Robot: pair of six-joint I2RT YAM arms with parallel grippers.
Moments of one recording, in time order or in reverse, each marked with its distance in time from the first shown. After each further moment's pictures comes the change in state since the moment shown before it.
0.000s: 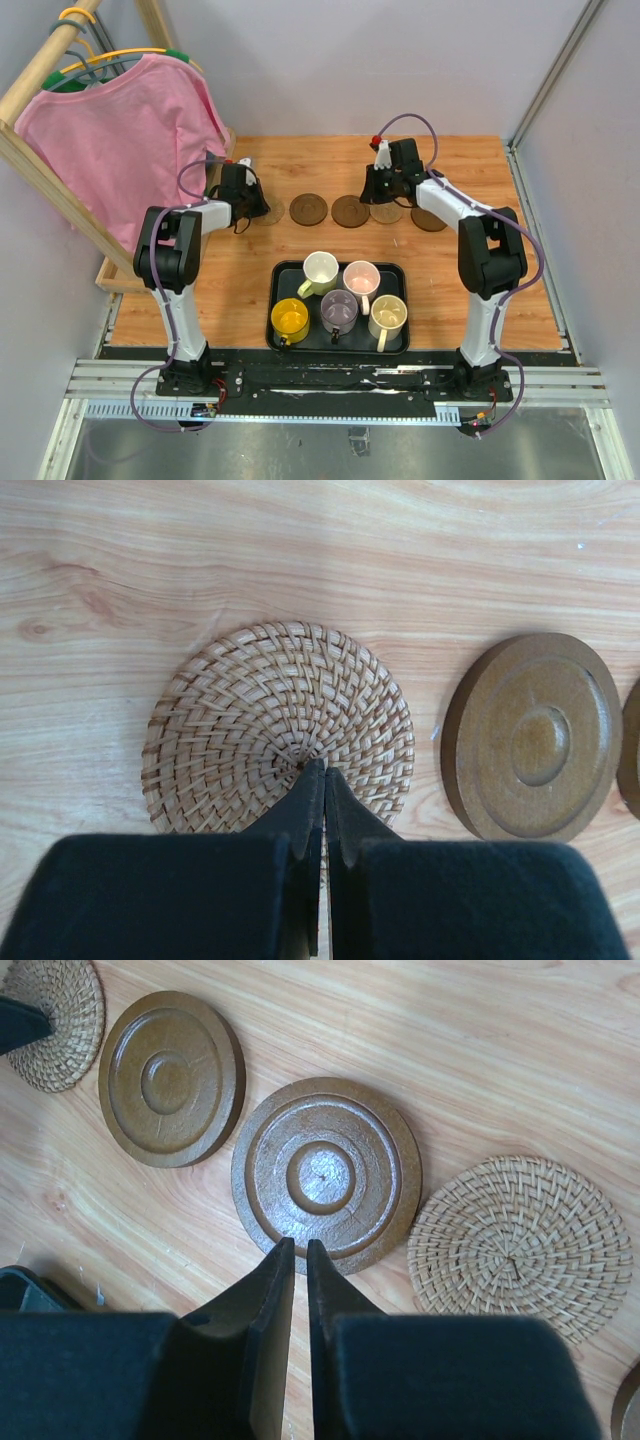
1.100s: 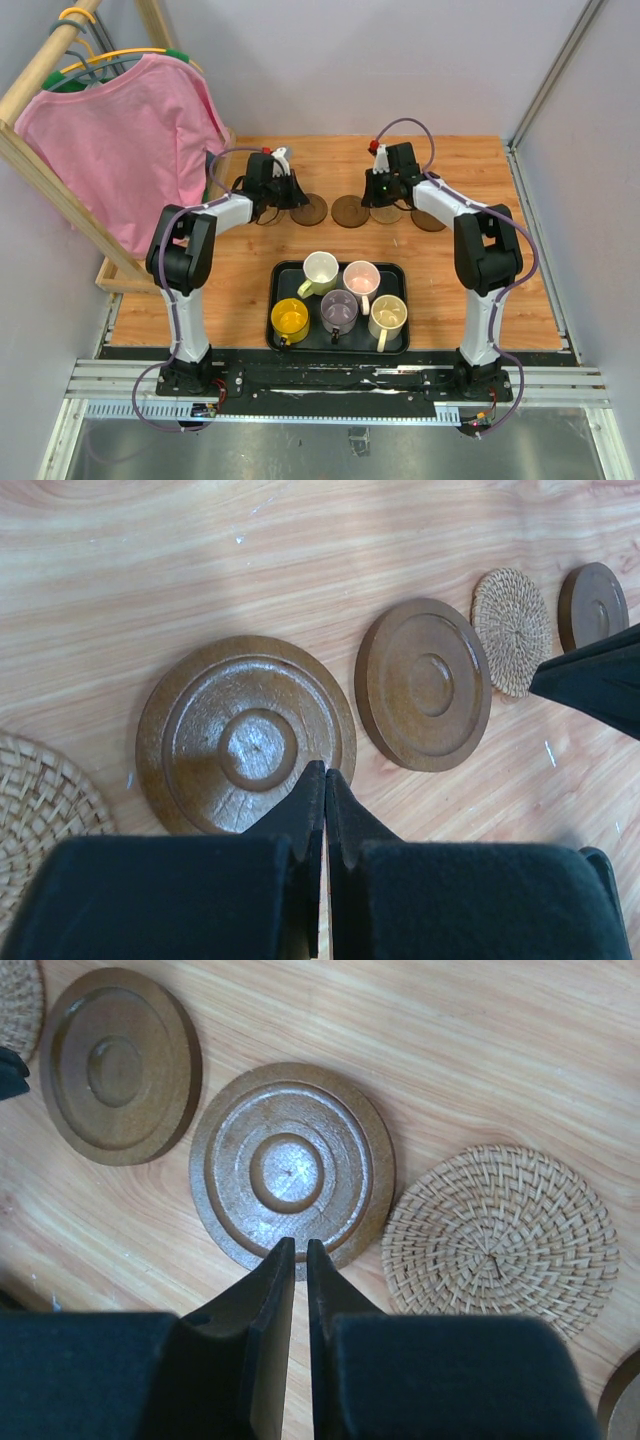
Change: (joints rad) left arm -0.151 0.007 0.108 0.028 0.224 -0.033; right arm 0.004 0.037 0.005 -0.003 0.036 -0.026
